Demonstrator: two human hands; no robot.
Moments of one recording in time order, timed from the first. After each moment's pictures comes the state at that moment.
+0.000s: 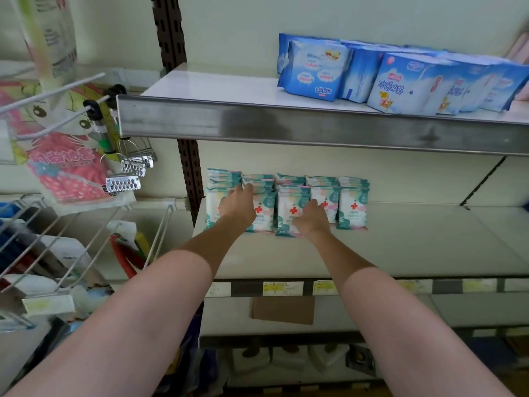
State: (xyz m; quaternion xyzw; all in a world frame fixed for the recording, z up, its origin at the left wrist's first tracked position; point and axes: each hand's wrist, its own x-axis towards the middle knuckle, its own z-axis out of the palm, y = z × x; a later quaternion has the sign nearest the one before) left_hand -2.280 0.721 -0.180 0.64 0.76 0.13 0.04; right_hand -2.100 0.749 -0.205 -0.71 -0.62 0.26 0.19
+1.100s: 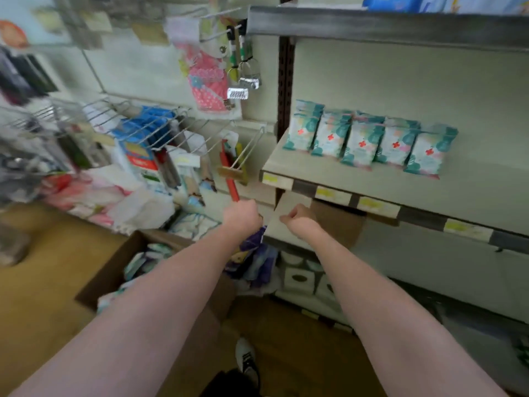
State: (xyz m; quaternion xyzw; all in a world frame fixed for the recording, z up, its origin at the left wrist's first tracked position) left_hand -2.271 0.413 -0.240 0.48 0.87 0.01 0.08; right_hand -2.139 0.503 -0.265 -0.53 -0.73 0.43 0.04
